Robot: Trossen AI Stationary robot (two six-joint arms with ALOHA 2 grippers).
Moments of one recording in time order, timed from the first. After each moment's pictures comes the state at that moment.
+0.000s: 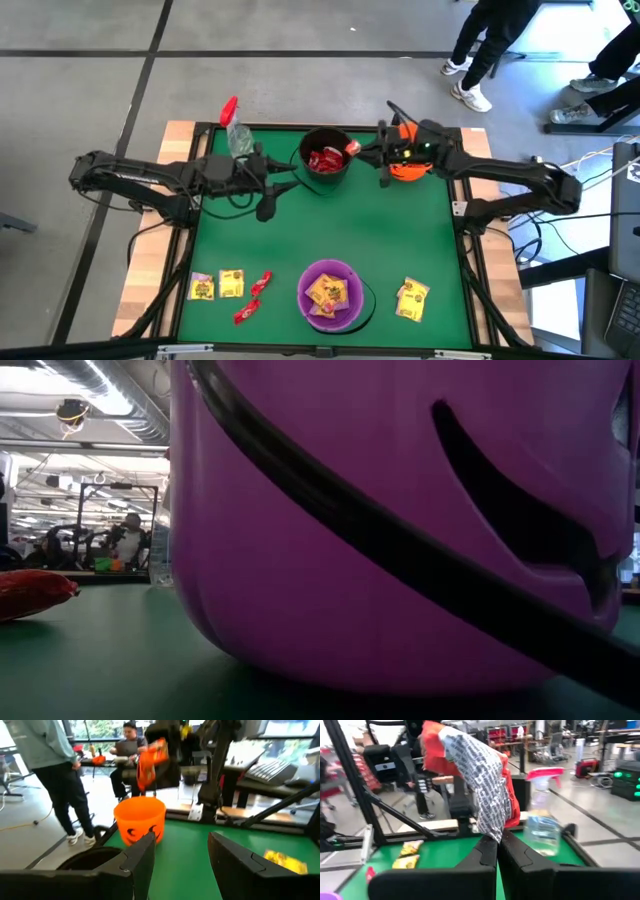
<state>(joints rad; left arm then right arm) -0.06 1.06 0.90 0.01 -0.35 -0.04 -0.41 1.21 0.76 0.46 -0.45 0.09</state>
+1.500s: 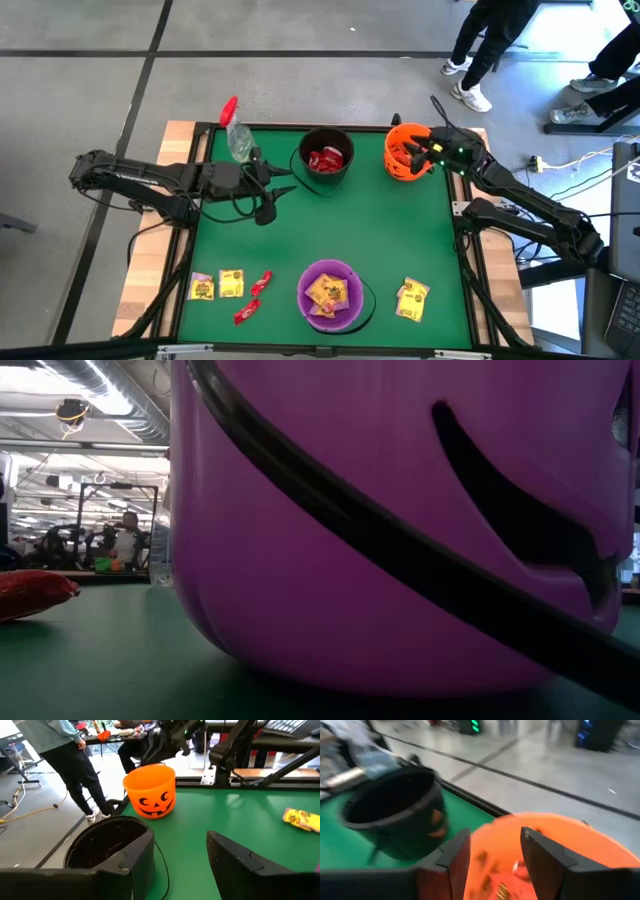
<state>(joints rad) -0.09 1.06 0.90 -0.16 -0.43 0.00 -0.77 0.70 0.46 -0.09 -0.07 0.12</state>
